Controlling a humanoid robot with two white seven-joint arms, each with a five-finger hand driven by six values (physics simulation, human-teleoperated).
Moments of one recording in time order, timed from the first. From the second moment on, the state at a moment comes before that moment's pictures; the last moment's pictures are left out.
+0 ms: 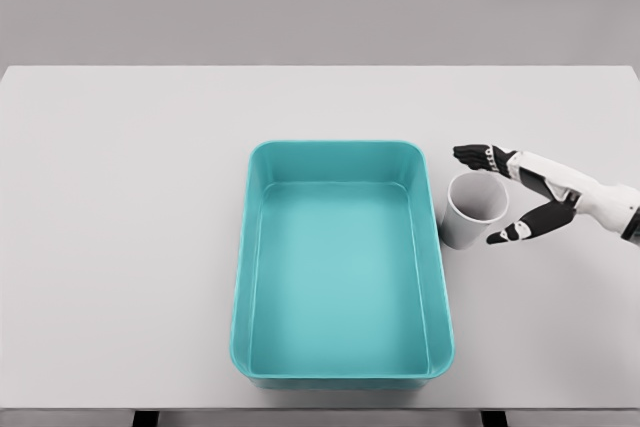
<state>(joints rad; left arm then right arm) 0.06 0.00 -0.18 -0.08 0.11 -0.03 0.02 -0.25 -0.88 0.42 -1.51 -0.49 -0.26 0.61</state>
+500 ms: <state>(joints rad) 0.06 0.00 -0.18 -0.08 0.11 -0.03 0.02 -0.26 -0.86 0.44 -1.51 -0.48 -0.26 0.61</state>
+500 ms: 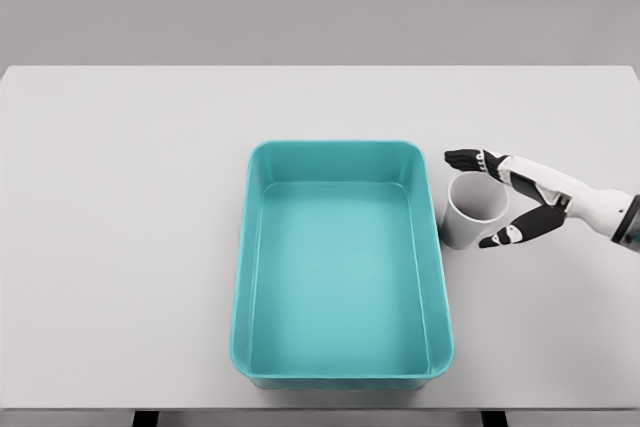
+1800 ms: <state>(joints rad) 0.06 0.00 -0.18 -0.08 0.11 -0.03 0.02 -0.25 -0.87 0.44 -1.52 -0.48 -0.27 0.61</state>
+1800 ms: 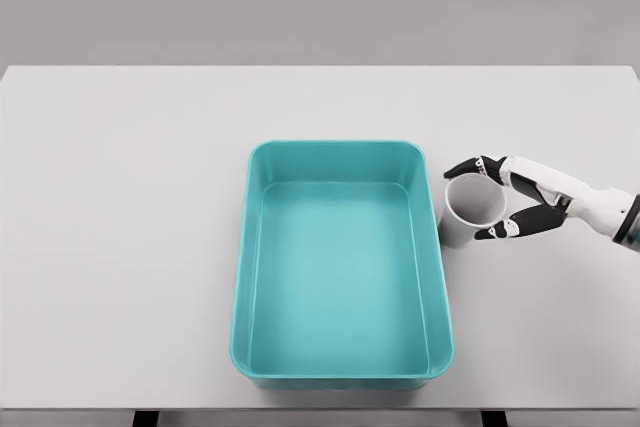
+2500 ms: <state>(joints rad) 0.06 0.00 -0.18 -0.08 0.11 -0.03 0.02 -0.26 -0.87 0.29 -1.57 -0.49 -0.28 0.61</state>
